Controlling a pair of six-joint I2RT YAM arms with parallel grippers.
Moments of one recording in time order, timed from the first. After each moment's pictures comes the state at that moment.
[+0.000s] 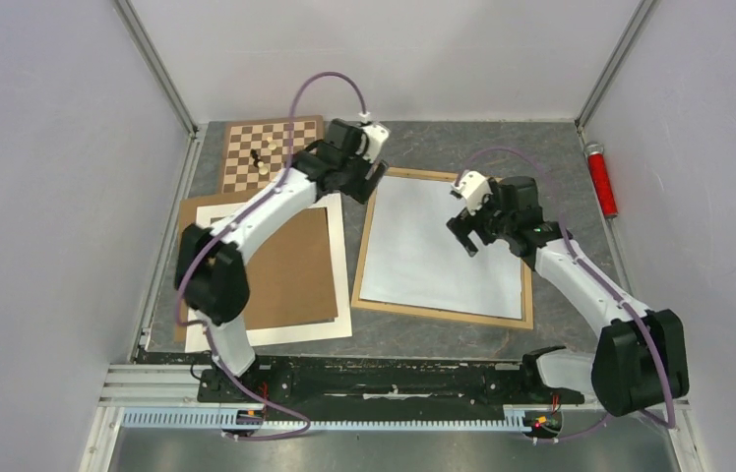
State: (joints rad) left arm -0.59 1.88 1.62 -0.56 -0.09 0.18; right arm 0.20 1.23 0.80 -0.28 -0.23 -0.54
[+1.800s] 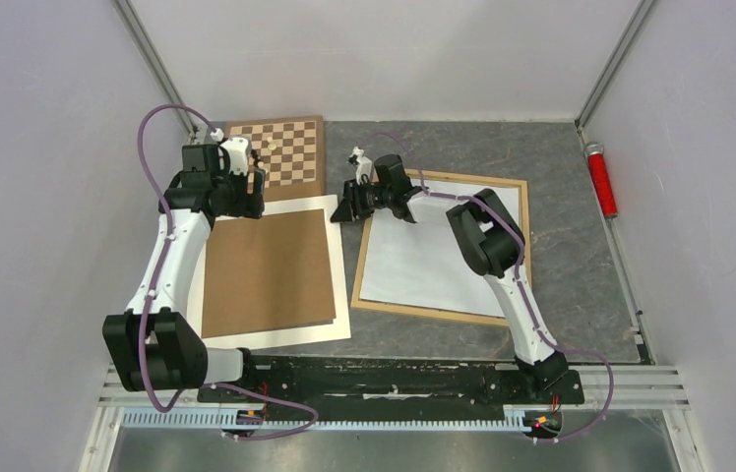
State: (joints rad) left arm 0.05 1.33 1.18 -0.65 0.12 0.20; right arm 0.58 2.42 1.68 0.21 -0.70 0.38
